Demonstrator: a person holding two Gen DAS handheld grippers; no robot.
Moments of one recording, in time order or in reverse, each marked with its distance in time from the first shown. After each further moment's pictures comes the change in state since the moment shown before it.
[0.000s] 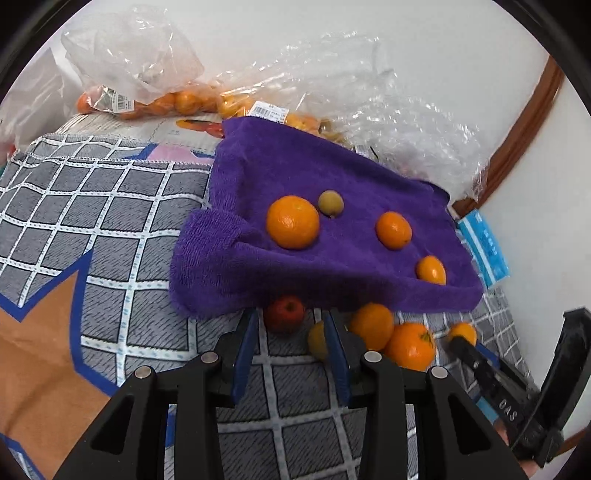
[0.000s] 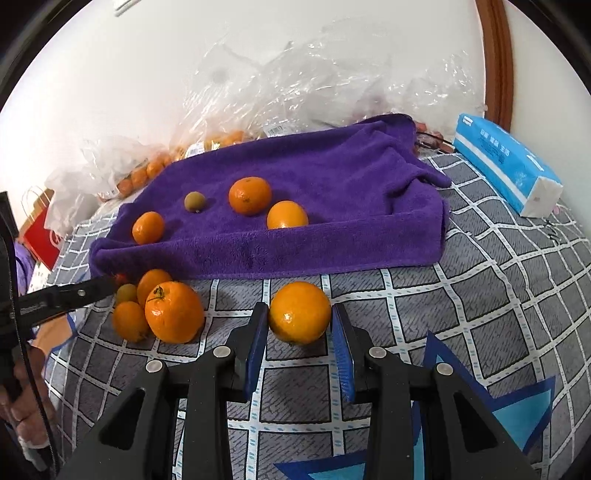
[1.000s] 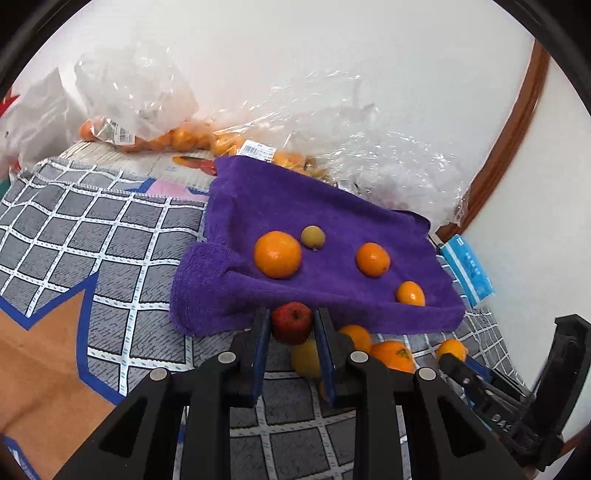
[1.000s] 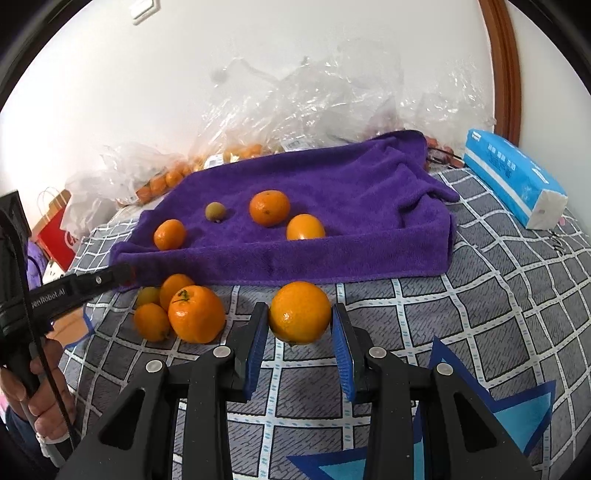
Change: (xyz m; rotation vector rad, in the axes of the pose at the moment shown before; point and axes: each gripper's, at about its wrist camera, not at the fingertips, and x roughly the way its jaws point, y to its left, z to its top) left arm -0.023 -0.007 -0.004 0.020 -0.137 -0.045; right arm -0.014 0.007 -0.001 -0.046 -0.041 0.036
